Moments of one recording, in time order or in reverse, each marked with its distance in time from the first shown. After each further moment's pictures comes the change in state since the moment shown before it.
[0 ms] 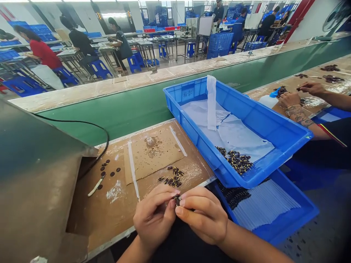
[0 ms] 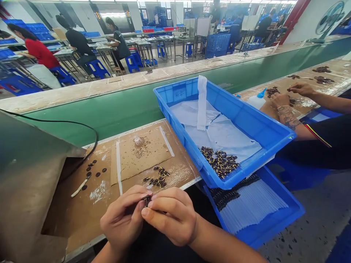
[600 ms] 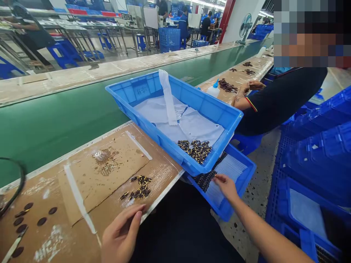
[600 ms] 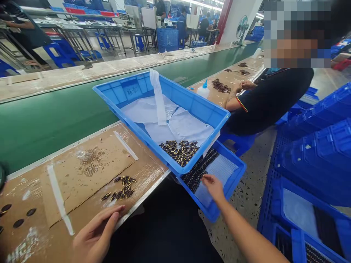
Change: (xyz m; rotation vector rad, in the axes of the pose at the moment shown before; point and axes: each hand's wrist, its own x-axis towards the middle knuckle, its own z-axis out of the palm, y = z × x) left_hand -0.056 -0.065 -0.019 0.173 -0.287 -0.386; right_hand -0.236 0.065 -0.161 -0.381 0.243 1.617
